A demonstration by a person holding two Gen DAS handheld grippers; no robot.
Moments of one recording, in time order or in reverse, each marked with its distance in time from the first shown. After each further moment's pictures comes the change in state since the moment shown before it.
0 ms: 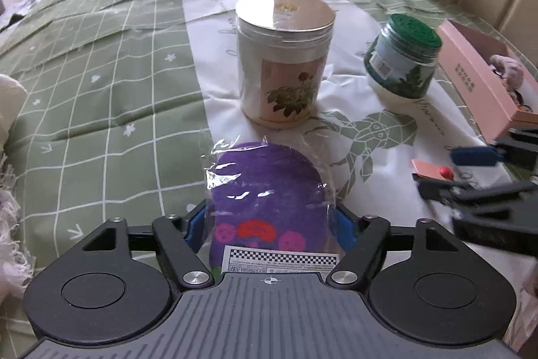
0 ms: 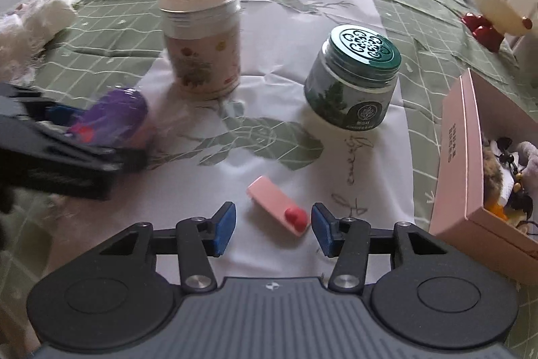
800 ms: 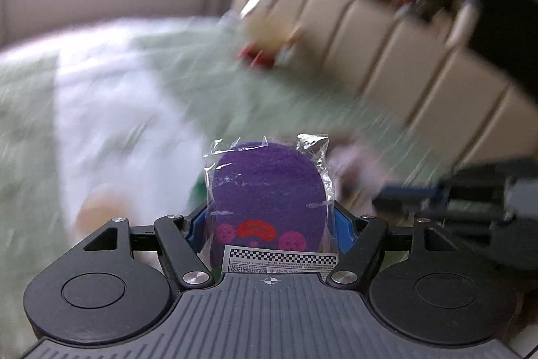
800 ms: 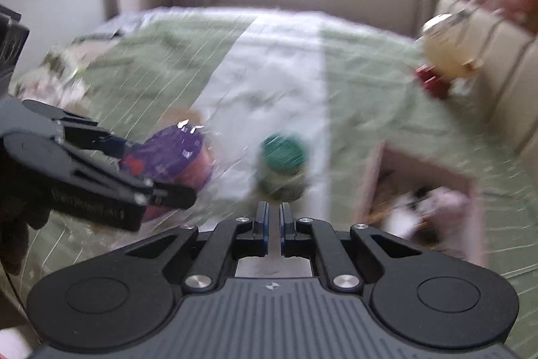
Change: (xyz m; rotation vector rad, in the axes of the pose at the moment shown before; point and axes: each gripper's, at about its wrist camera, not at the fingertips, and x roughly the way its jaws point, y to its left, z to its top) left arm -0.121 -0.115 0.114 0.167 -0.281 -0.385; right arm -0.182 -0.079 0.010 0.100 -0.272 -0.049
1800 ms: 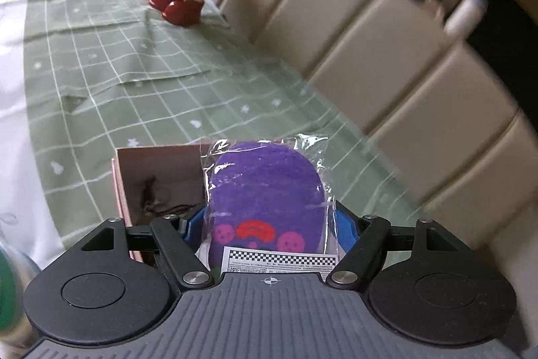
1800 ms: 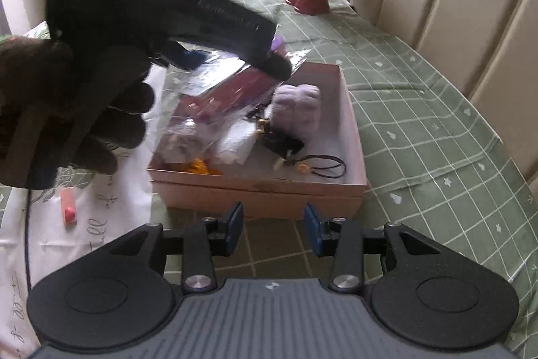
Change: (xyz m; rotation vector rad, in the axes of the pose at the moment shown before) left arm 0.260 -0.039 0.023 -0.181 0.156 -0.264; right arm 0.062 -0.118 -0.101 0.237 0.170 -0.196
